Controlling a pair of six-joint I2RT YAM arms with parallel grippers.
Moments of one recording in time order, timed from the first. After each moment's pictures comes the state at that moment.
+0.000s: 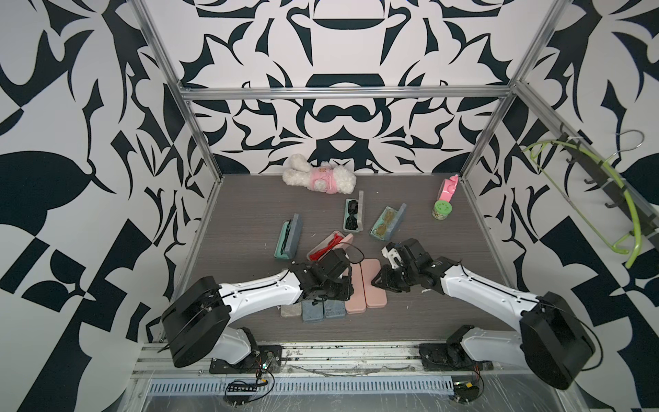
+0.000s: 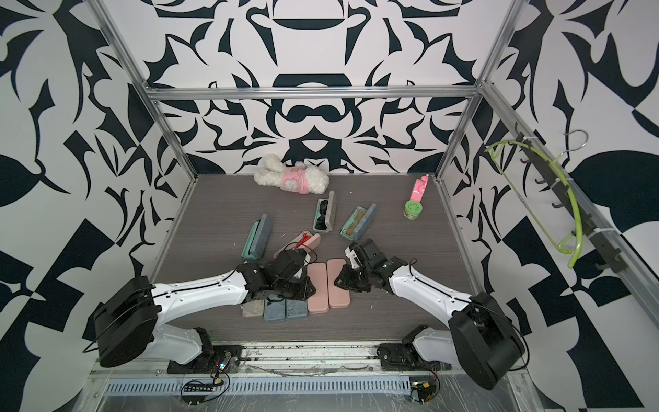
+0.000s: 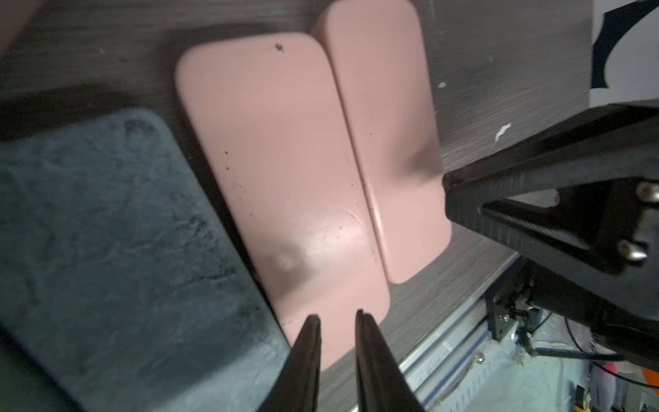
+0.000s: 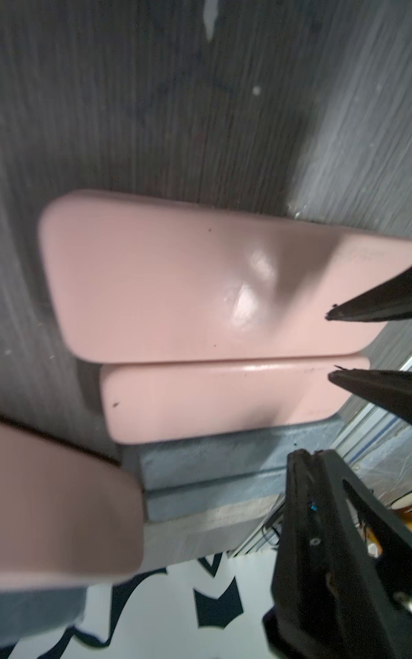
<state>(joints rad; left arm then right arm) -1.00 1.39 0.78 -0.31 0.17 -0.81 0.57 1.23 0.65 -0.42 -0.45 0.73</state>
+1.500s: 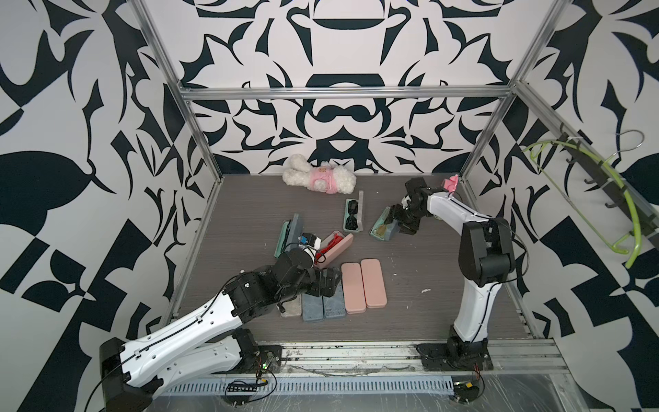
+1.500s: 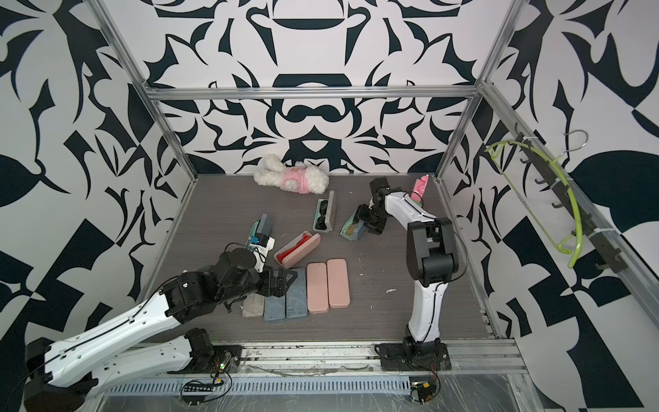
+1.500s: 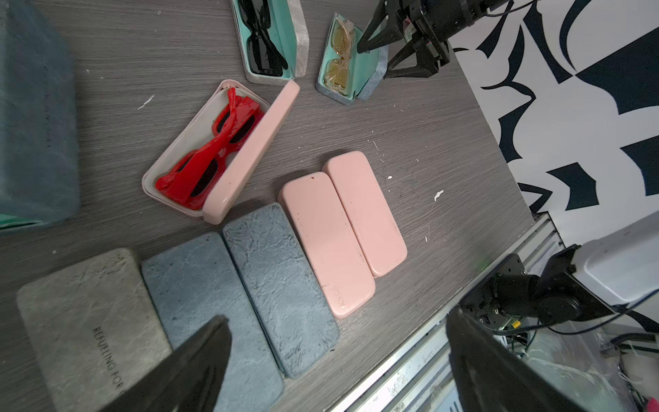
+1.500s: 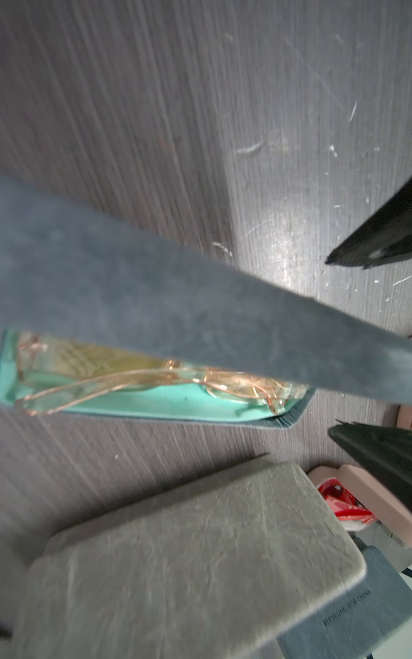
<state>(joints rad) -1.00 0.89 0.82 -0.61 -0.09 -0.67 0.17 1.99 1.53 -0.83 -0.31 0.57</state>
